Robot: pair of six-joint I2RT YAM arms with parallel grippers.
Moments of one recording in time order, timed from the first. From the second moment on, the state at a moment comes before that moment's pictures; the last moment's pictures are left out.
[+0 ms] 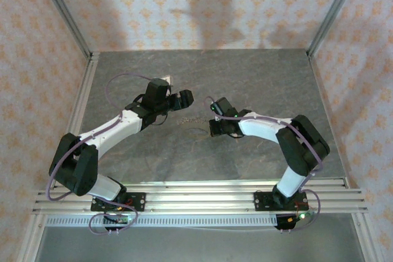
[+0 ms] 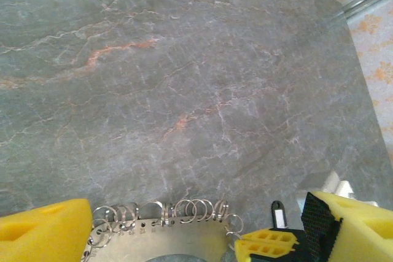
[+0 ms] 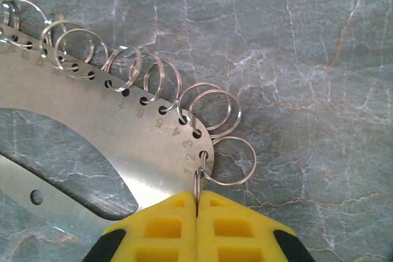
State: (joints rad) left arm -0.45 1.46 0.96 -0.13 0.09 -0.68; right arm 0.66 1.68 0.94 -0.32 -0.02 0.37
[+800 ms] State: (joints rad) left arm -0.36 1.32 1.13 -0.20 0.27 -0.70; right arm 0.51 1.44 1.19 -0.20 -0.56 0.41
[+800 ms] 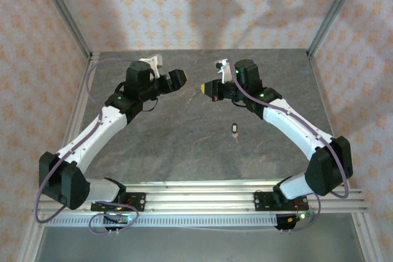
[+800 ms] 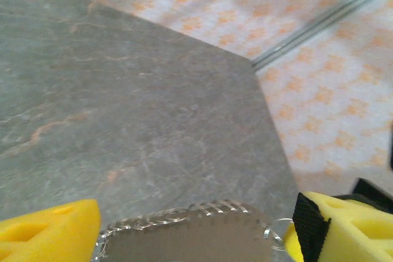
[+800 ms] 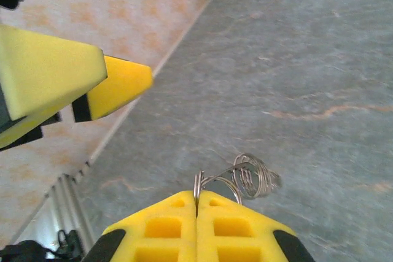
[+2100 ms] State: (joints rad) left arm -0.45 1.37 1.02 0.23 0.57 -0.74; right arm 0.44 1.34 0.99 0.16 -0.81 0.66
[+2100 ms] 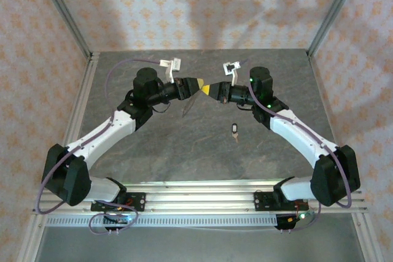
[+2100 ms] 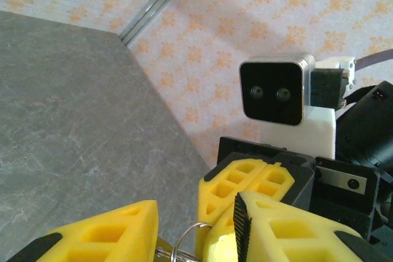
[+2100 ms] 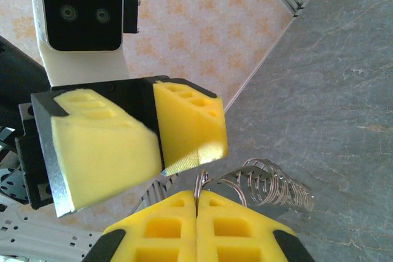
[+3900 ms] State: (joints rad) left arm -0.44 1.35 1.00 0.26 0.59 -0.72; right arm 0.36 1.33 0.94 0.27 -0.92 0.75
